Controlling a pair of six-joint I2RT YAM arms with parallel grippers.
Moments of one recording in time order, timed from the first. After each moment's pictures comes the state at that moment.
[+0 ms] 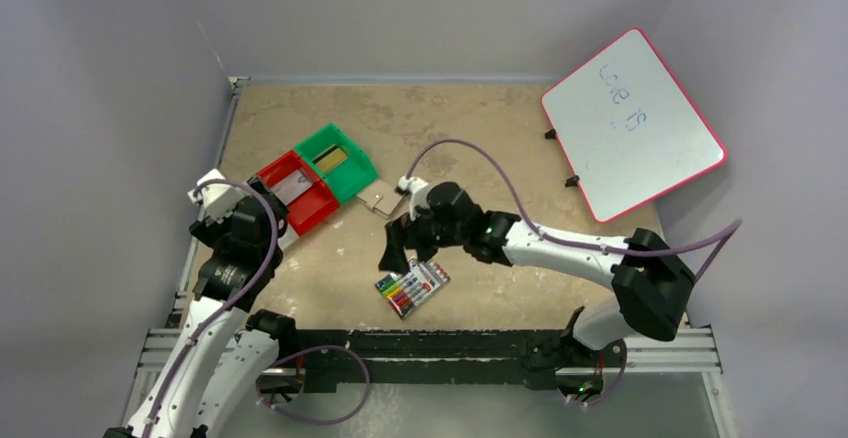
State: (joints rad) left arm -0.28 0.61 0.68 -0.62 -0.87 -0.63; right arm 0.92 1.47 0.91 -0.06 -0.29 0.47
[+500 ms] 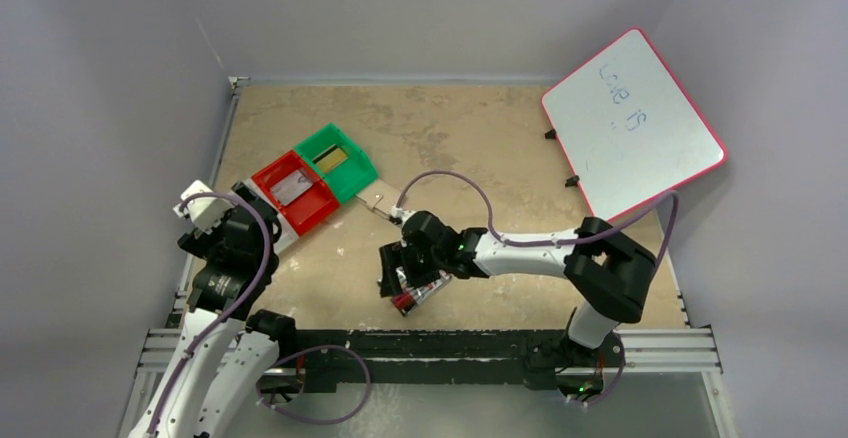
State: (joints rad) left arm -0.27 0.54 0.68 -0.67 -0.98 -0.69; right arm 1.08 1.66 0.90 -0.10 -0.21 0.68
